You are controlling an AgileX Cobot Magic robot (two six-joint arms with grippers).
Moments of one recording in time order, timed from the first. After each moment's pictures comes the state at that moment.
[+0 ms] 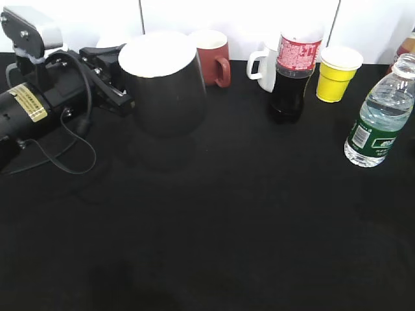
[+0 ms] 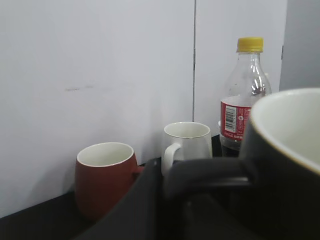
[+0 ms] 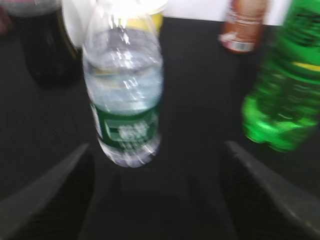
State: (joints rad) left arm -0.36 1.75 -0.65 0.46 -1.16 -0.25; right arm 0.00 1.10 -0.18 -0.20 -0.50 0.17
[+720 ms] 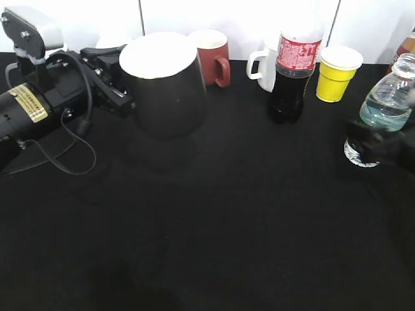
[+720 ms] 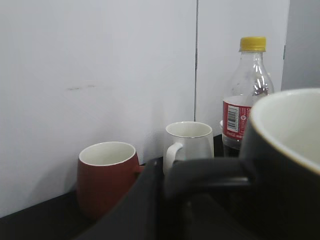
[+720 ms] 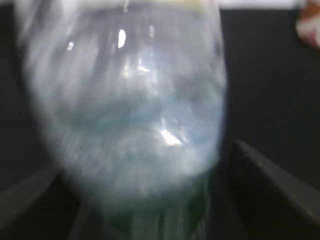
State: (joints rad) left arm -0.36 1.75 -0.65 0.47 -1.16 -0.25; right arm 0.00 1.77 -0.40 -0.27 -1.00 0.17
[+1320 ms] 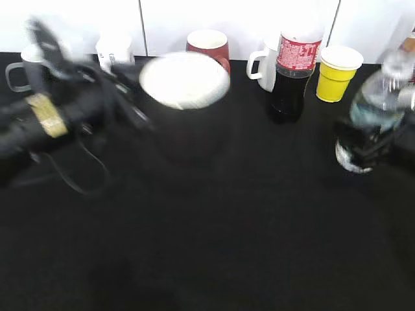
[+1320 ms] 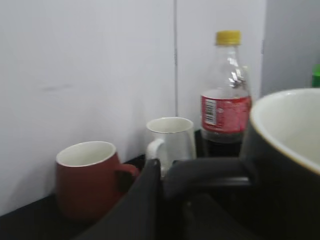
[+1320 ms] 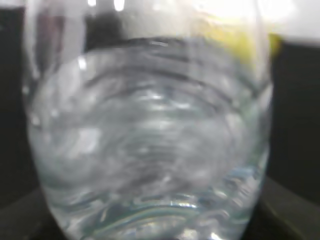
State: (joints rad) left arm -0.46 1.75 -0.65 0.56 -1.12 -0.28; right arm 0.01 1.67 -0.39 -0.52 -1.04 0.17
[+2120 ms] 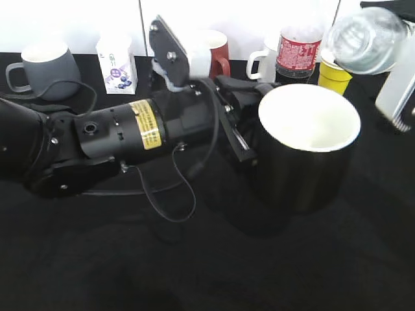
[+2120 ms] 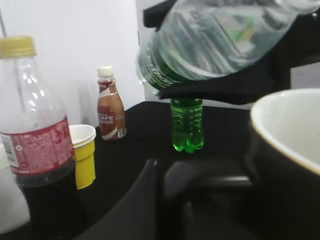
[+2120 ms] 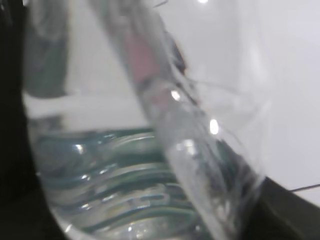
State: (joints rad) left arm -0.76 1.80 -0.84 0.54 -0.93 -0.28; right arm 0.18 1.22 -0.52 -0.72 -0.70 -0.61
